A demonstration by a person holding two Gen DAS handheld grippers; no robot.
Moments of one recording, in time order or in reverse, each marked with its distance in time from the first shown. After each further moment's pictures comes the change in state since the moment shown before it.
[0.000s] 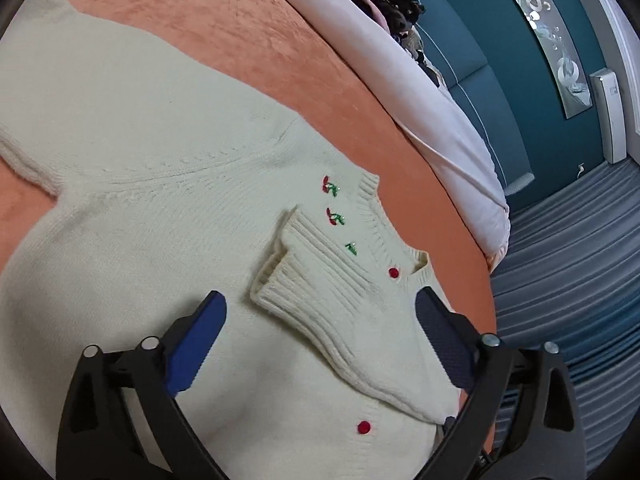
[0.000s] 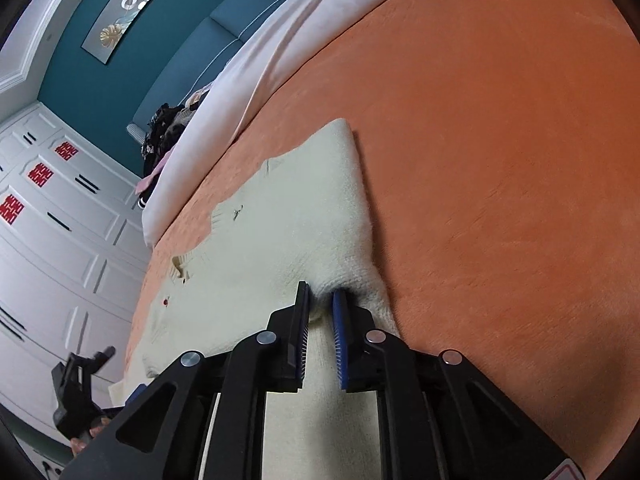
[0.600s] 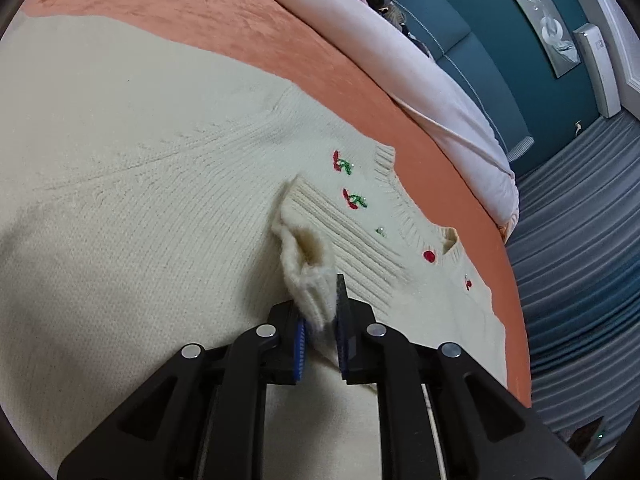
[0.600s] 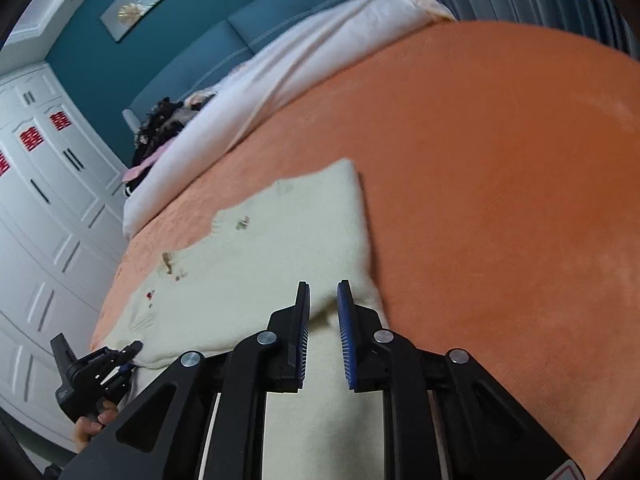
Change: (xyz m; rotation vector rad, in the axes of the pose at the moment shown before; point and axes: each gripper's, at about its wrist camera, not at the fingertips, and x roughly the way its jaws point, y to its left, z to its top) left arm 0.041 0.020 -0.007 0.145 0.007 0.009; right arm -0.048 0.055 -0.013 -0.220 -0.091 -0.056
